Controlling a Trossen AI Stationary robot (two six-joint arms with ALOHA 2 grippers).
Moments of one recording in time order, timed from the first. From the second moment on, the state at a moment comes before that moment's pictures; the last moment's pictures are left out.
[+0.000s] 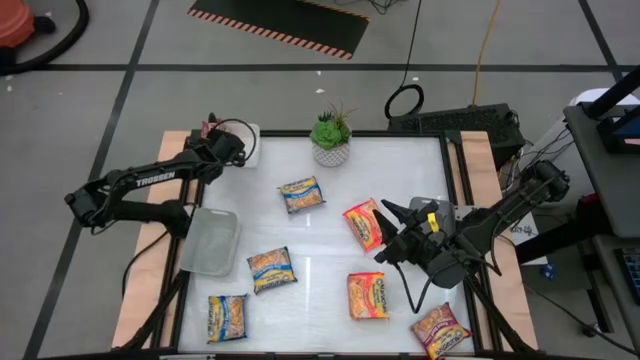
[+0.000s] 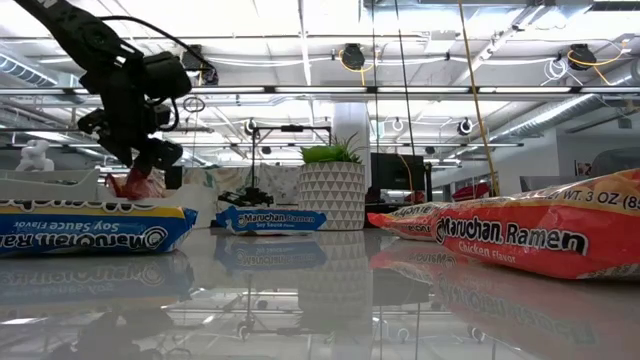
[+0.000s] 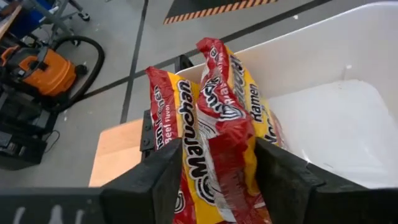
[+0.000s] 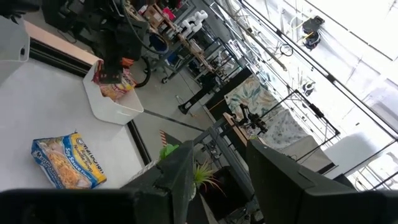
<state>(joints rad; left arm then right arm) 0.71 1.14 0.58 -0.42 -0.81 -0.33 0.64 1.32 1.02 0.14 1.49 -0.64</state>
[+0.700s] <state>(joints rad) 0.82 1.14 0.58 -0.26 -0.65 -0.33 0.64 1.32 1.02 0.18 1.49 -0.65</state>
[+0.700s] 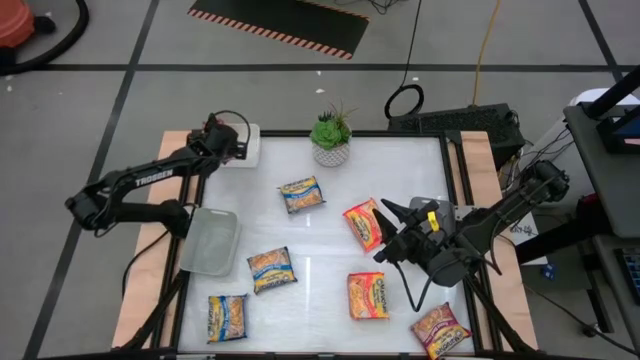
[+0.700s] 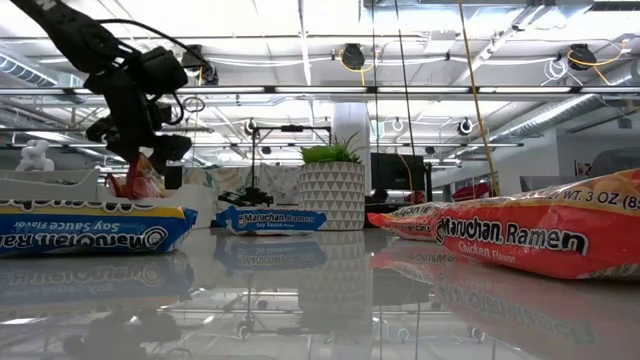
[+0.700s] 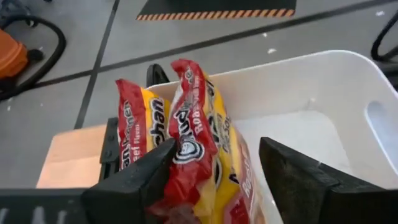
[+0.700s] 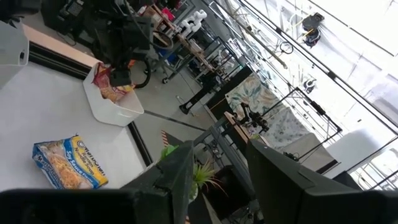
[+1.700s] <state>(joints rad) 0.80 1.25 0.58 -0.05 -0.70 -0.20 0.64 1.32 1.02 0.19 1.49 -0.67</state>
